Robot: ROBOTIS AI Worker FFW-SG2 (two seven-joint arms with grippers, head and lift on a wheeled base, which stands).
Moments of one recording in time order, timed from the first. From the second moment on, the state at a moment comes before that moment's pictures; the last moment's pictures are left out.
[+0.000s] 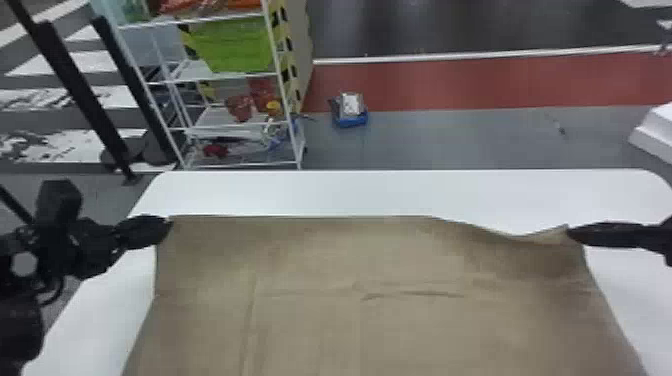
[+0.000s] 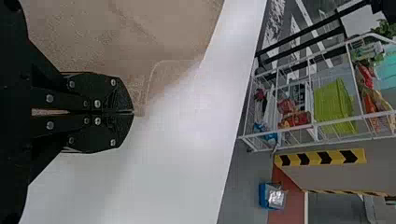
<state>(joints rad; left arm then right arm) -0.05 0.30 0.59 -1.55 -0.41 0.15 -1.17 -0.25 -0.29 -0.23 -1.55 0.33 0.80 1.31</state>
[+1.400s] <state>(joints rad) 0.22 0.27 0.88 -1.64 -0.36 -0.68 -1.50 0.02 -0.39 -0.30 -1.81 0.31 0.60 1.36</state>
